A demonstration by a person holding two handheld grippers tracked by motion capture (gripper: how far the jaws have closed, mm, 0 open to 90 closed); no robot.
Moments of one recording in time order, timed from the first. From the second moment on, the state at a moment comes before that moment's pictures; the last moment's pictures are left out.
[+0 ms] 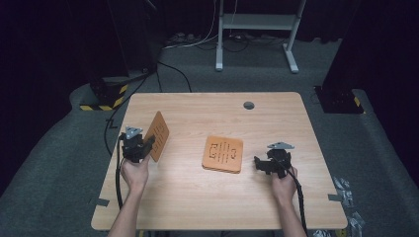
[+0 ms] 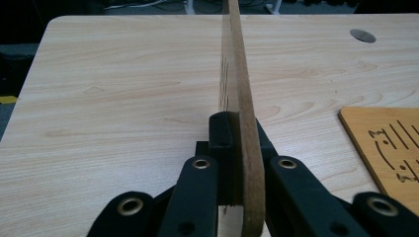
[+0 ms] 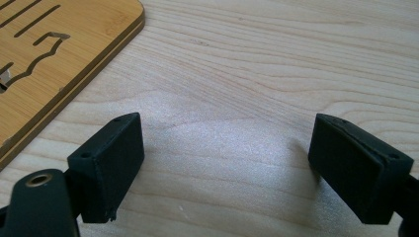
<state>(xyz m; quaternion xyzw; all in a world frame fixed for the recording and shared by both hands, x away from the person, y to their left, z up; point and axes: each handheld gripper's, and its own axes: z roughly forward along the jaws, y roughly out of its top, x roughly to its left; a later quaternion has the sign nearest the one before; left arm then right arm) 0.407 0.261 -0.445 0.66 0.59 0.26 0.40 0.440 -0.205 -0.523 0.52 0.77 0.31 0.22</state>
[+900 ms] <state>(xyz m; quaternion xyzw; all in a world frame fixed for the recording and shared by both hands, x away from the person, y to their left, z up) 0.409 0.261 -0.449 0.67 0.58 0.28 0.36 0.440 -0.205 -0.523 0.52 0.77 0.31 0.21</state>
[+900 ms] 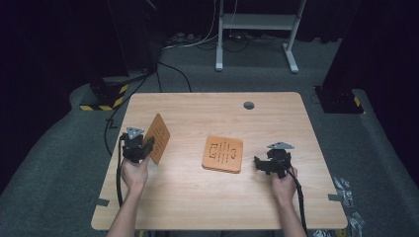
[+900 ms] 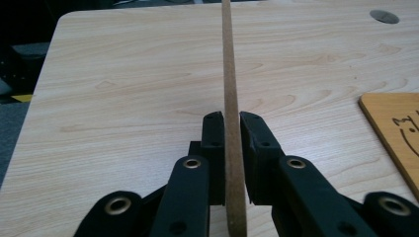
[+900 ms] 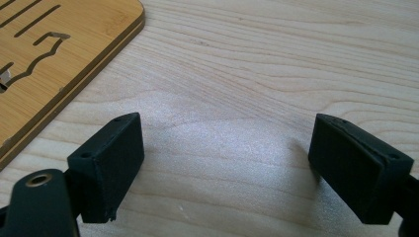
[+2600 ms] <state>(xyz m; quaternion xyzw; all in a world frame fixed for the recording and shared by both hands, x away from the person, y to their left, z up) 0.420 0.288 -0.478 0.66 0.64 0.26 0.30 0.440 -0.204 -0.523 0.52 0.77 0.31 0.21</state>
